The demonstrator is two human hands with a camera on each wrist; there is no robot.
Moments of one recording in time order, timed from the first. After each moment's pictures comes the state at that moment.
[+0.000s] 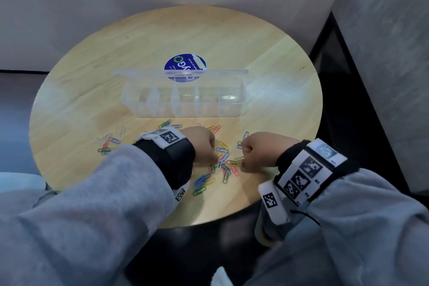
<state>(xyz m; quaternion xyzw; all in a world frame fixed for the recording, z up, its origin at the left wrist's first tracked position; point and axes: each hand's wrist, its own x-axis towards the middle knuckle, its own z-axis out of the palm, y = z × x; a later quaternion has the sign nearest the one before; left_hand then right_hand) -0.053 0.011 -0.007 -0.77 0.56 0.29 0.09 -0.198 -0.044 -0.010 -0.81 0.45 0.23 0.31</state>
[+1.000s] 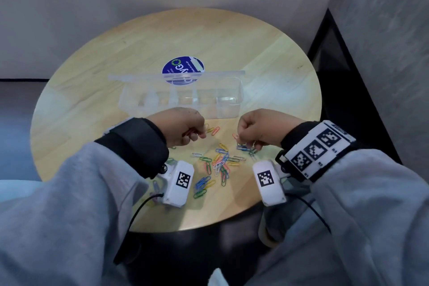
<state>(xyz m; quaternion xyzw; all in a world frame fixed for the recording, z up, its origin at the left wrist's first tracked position) -0.019 0.000 0.016 -0.73 0.34 0.54 -0.24 -0.201 -0.071 0.002 -0.72 0.43 0.03 0.54</state>
